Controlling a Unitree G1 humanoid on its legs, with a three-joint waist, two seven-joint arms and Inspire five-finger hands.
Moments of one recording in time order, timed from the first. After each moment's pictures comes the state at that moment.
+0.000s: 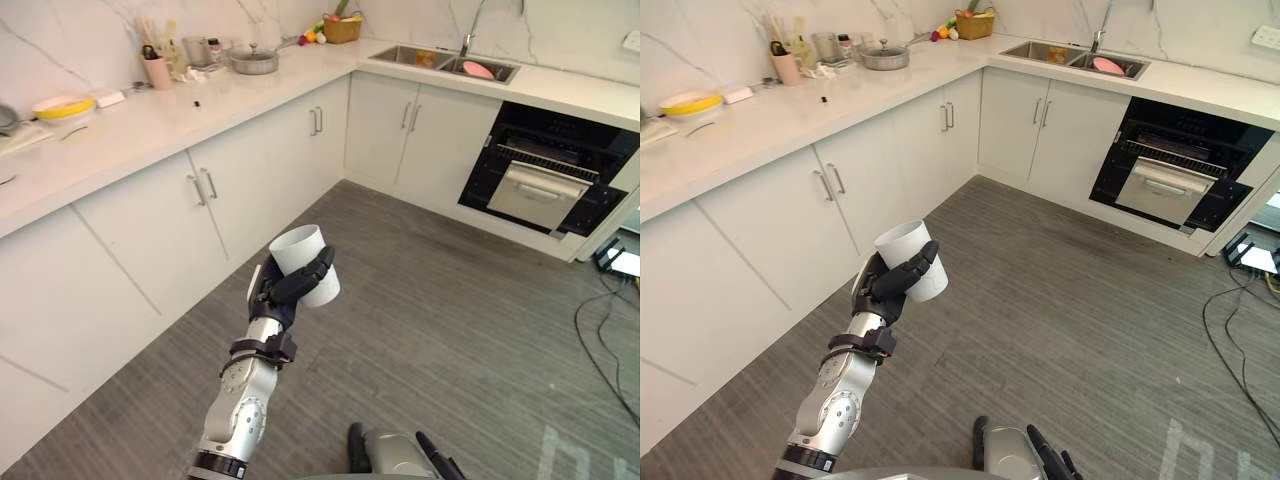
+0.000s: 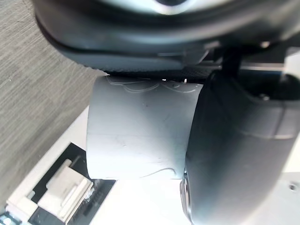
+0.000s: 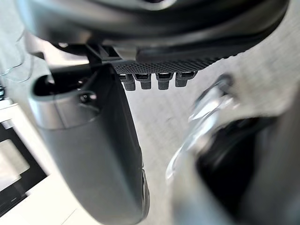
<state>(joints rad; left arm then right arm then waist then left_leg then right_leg) 0.06 0.04 -0.18 -0.05 -0.57 -0.03 0.04 0.37 0.01 -0.31 0.79 0.71 -0.07 0.16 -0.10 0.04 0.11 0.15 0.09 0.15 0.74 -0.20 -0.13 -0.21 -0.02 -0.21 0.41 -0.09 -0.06</state>
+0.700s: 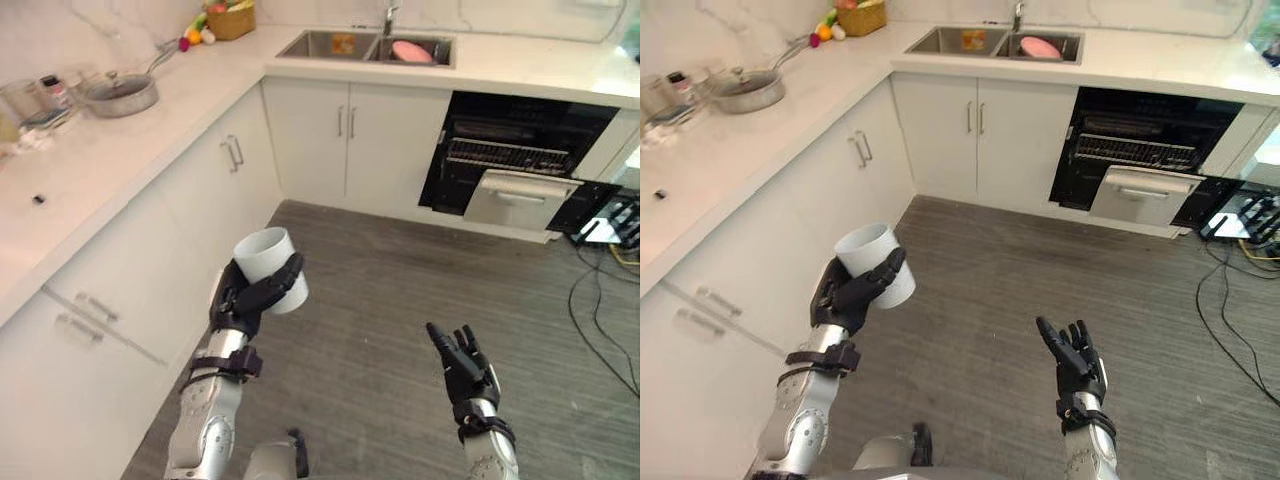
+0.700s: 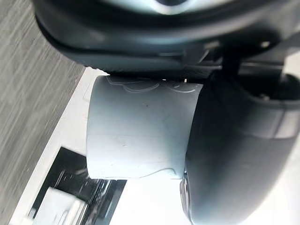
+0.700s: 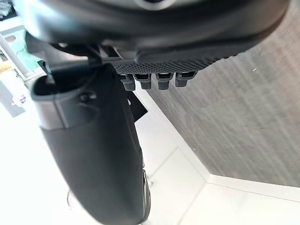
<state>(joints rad) 0.20 0.11 0.01 -0.17 -0.47 -0.08 -0.09 0.15 -0.07 -0.19 0.57 0.78 -0.19 0.15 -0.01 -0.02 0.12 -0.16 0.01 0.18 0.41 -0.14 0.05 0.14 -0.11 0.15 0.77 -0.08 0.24</state>
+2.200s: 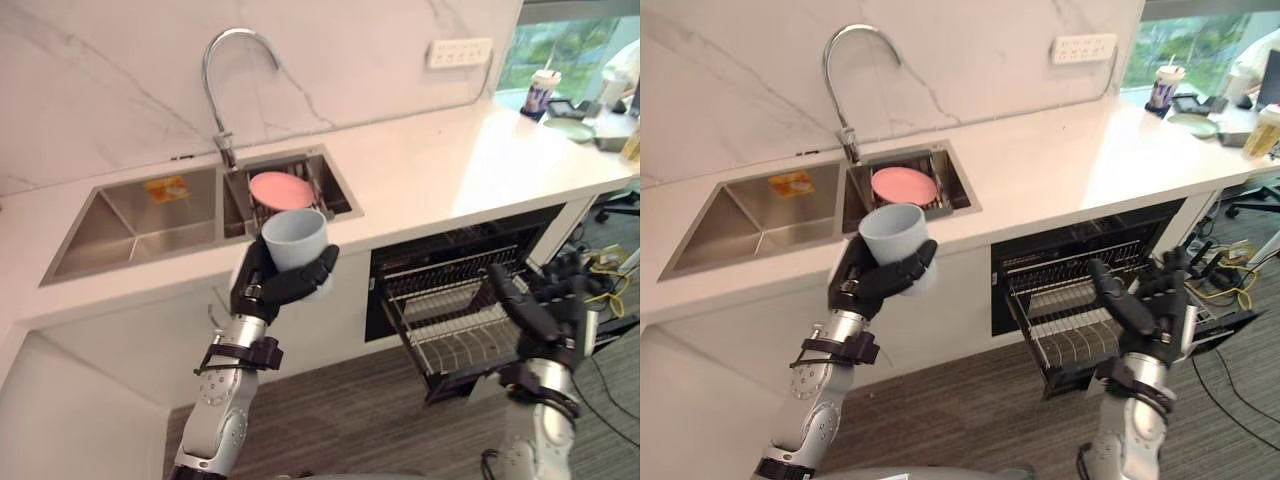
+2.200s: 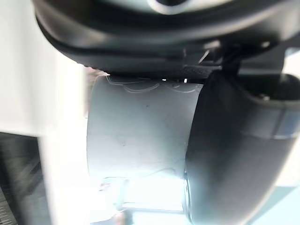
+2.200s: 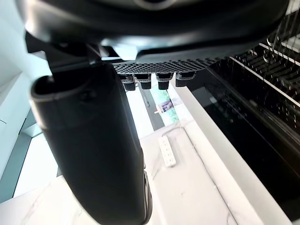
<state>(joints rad) 0.10 0.12 -0.16 -0.25 -0.39 -0.18 -0.02 0.20 -0.05 -0.25 0.02 0.52 -0.34 0.00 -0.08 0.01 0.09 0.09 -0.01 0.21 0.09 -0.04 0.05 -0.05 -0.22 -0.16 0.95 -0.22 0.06</state>
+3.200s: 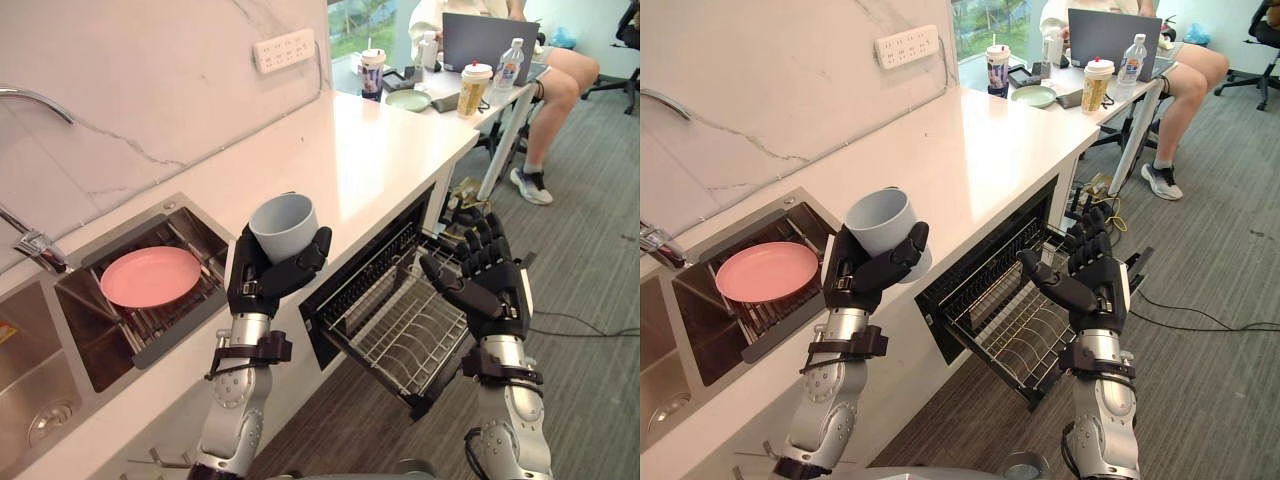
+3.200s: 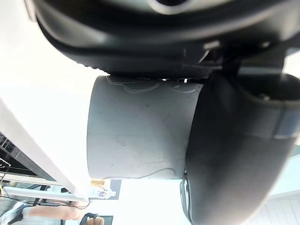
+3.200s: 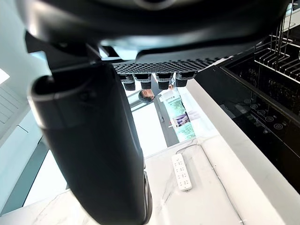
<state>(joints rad) 0.07 0.08 -0.23 -0.16 -0.33 -0.29 0.11 0.18 -0.09 -0.13 -0.07 0.52 -0.28 0.13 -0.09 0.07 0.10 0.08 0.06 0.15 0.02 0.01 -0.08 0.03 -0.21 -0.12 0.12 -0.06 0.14</state>
